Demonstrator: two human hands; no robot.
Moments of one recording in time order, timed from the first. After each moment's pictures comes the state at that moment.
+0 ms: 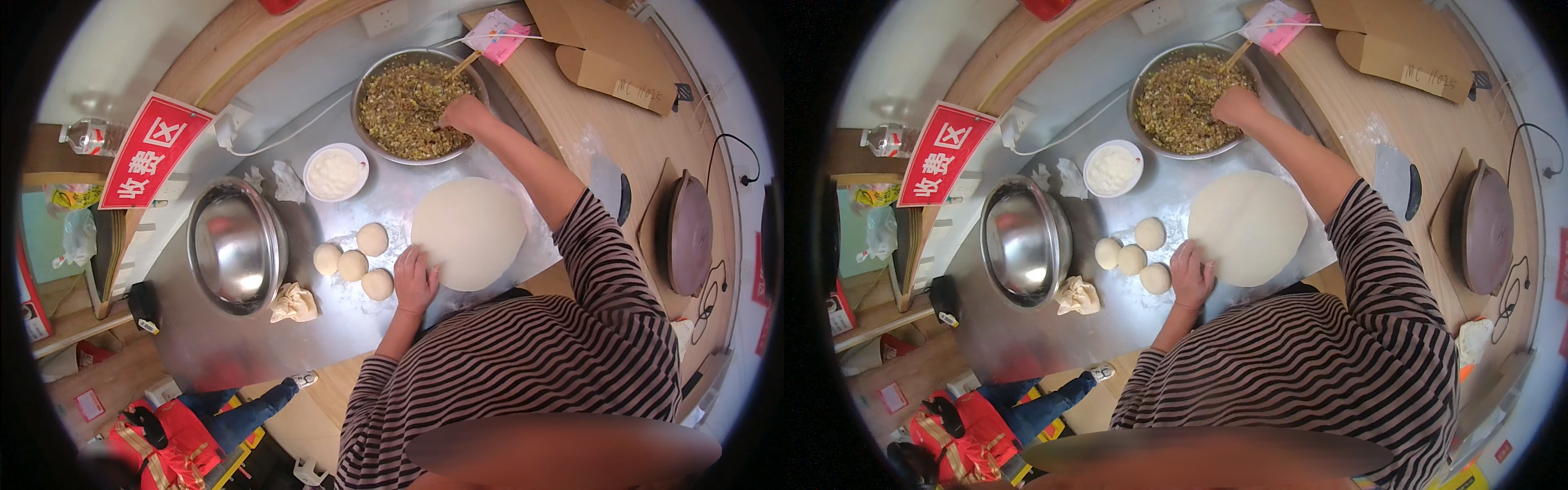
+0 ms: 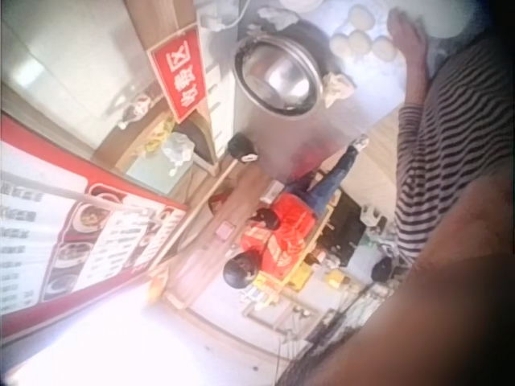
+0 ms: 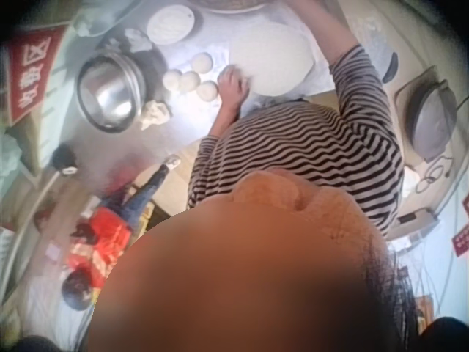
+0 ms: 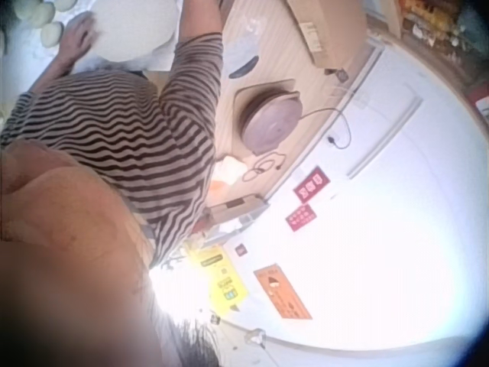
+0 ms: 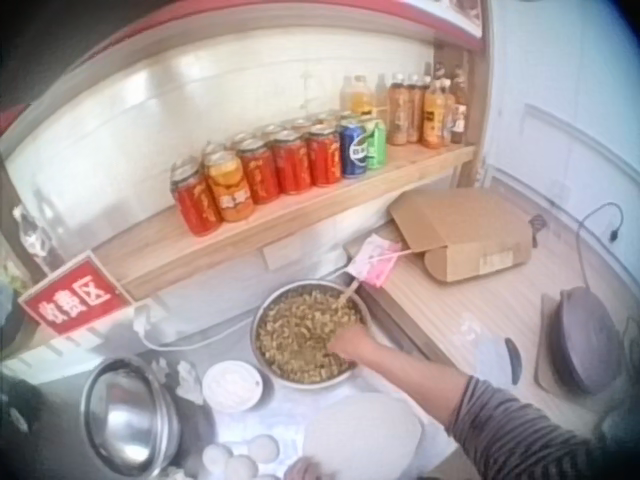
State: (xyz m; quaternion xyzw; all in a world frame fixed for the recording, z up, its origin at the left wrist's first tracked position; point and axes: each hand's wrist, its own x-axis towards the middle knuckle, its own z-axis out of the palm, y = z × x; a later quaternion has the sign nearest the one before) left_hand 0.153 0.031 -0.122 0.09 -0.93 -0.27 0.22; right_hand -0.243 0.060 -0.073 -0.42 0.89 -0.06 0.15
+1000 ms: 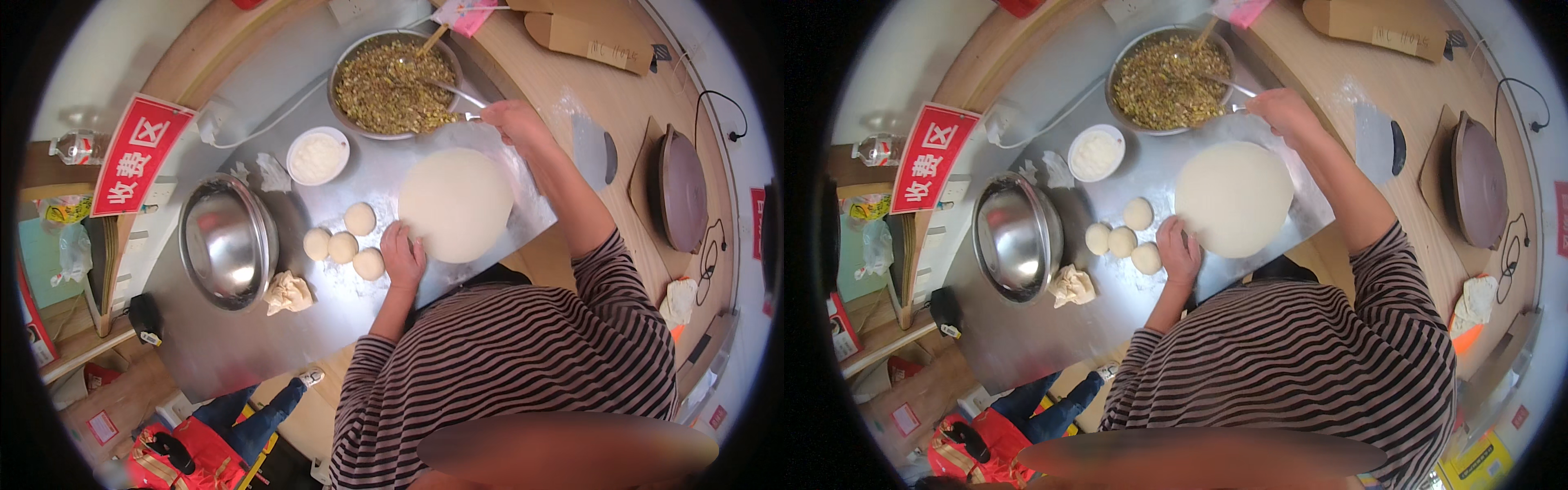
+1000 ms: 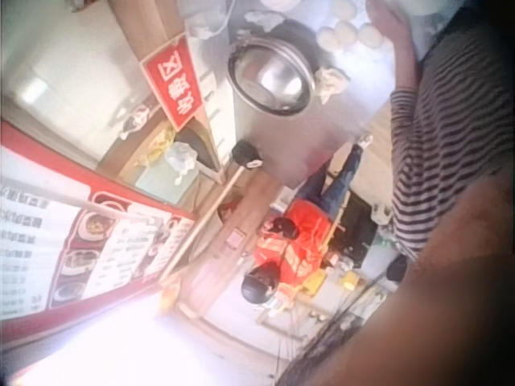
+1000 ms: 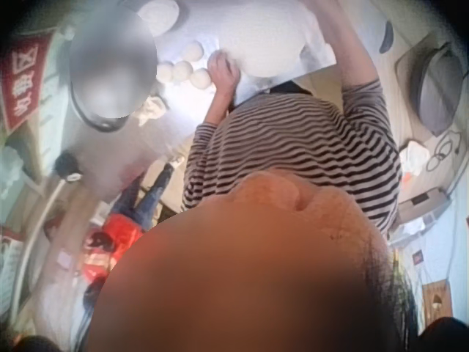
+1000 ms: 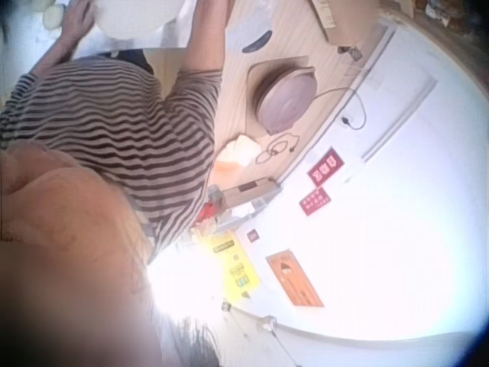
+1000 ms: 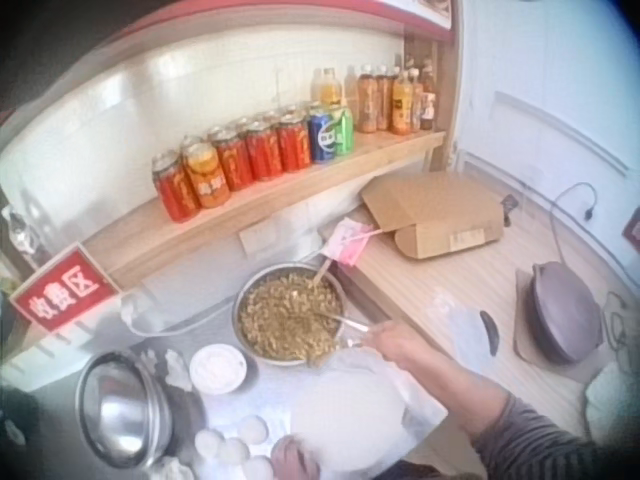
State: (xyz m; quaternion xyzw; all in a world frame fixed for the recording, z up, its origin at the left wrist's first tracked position) left_hand 0.155 0.029 -0.129 0.12 -0.91 -0.31 0.25; right_hand -0.150 0.193 0.018 0.01 0.78 -0.55 0.31
